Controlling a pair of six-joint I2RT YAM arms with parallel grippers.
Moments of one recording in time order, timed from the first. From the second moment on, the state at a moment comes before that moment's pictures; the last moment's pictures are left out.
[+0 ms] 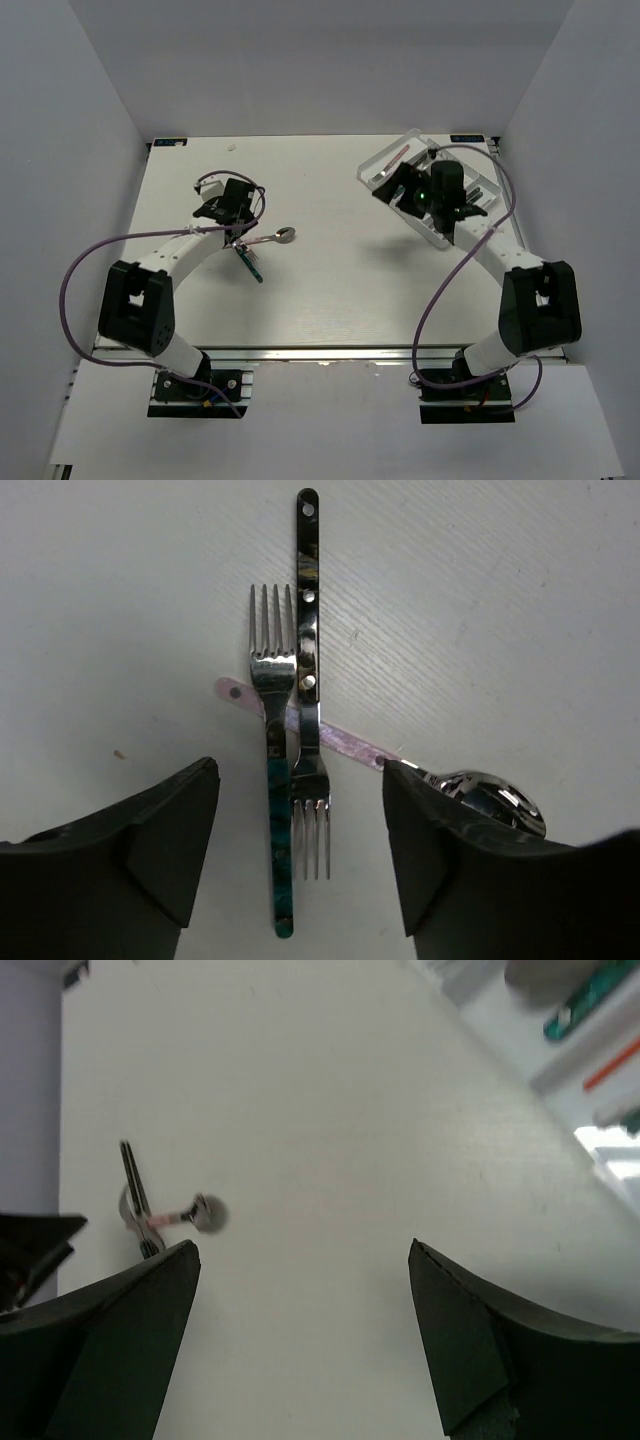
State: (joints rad) left arm -0.34 1.52 1.04 -0.49 -0.56 -0.81; right arm 0.25 1.53 1.06 0.00 -0.27 0.63
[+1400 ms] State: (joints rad) left arm -0.33 1.68 0.88 -0.32 -0.53 -0.94; right arm 0.31 1.45 0.79 0.07 -0.38 0.60
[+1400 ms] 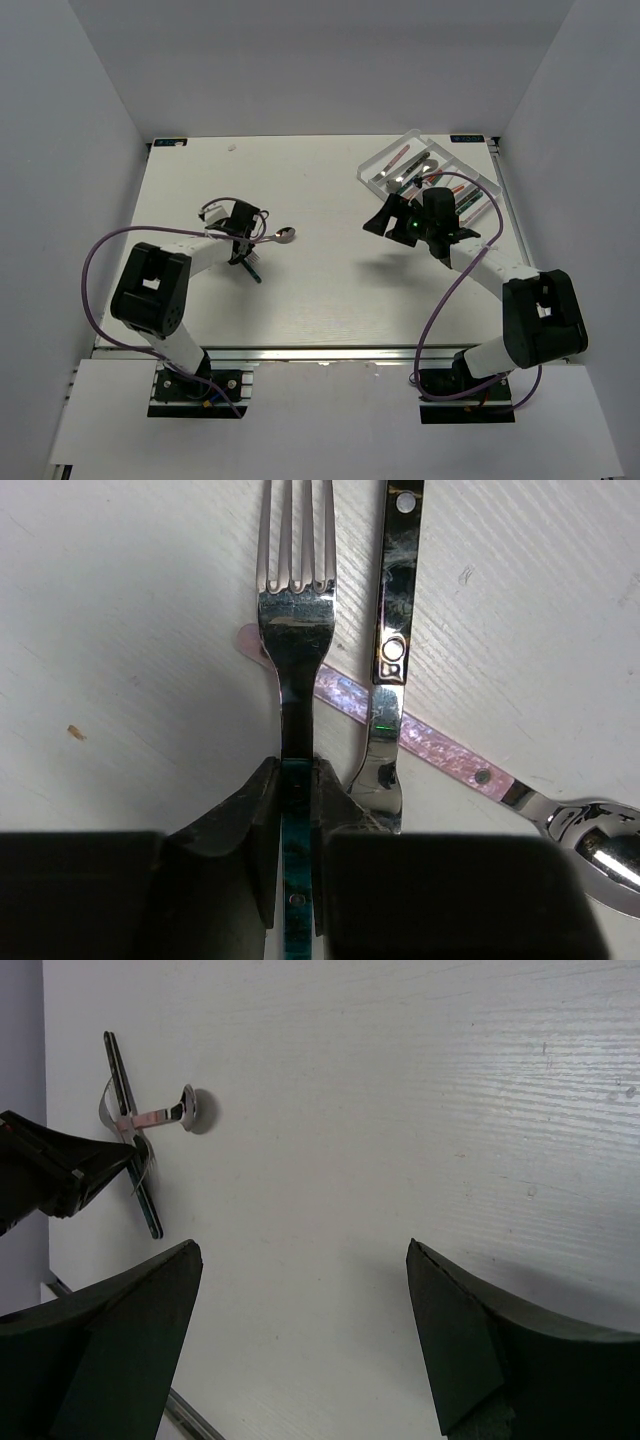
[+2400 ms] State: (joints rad) left arm -0.42 1.04 0.63 0.10 0.18 -0.83; right arm 0.92 1.48 0.87 0.33 -0.20 0.63
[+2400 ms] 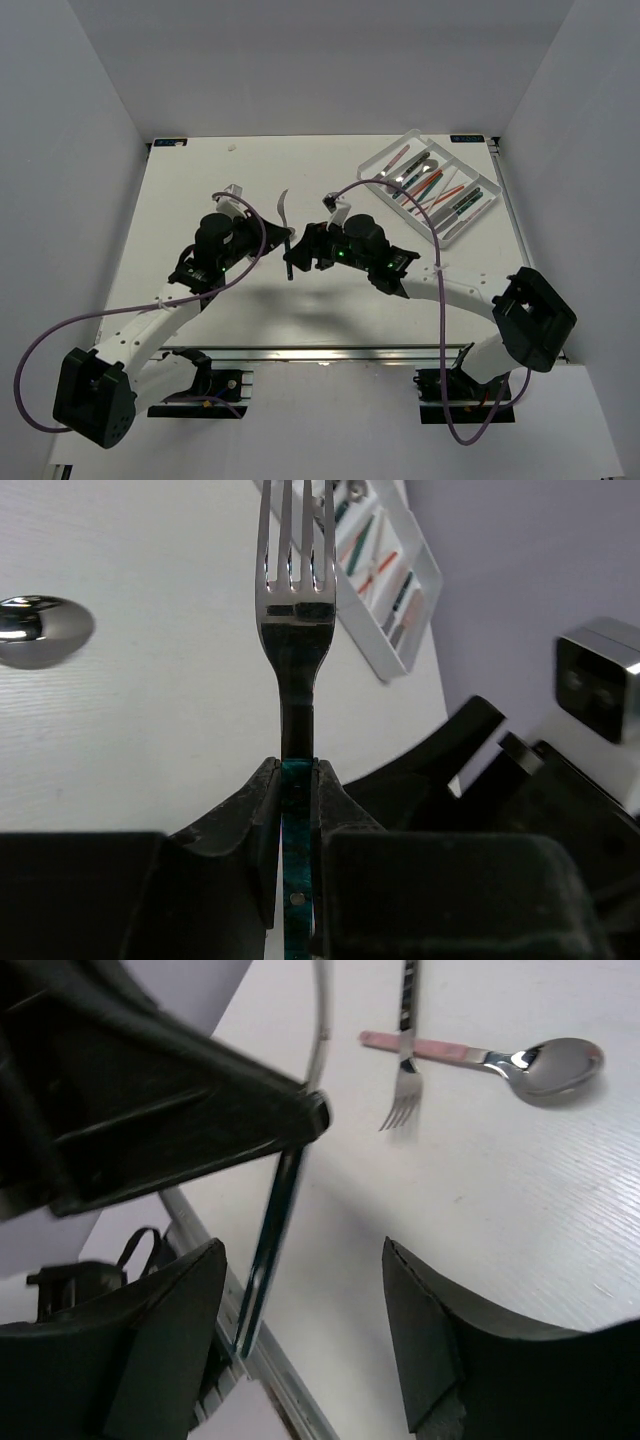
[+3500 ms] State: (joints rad) left arm -0.45 0.84 0.90 -0.36 -0.43 -0.53; right arm 0.31 2.11 1.65 -0.04 0.16 0.87
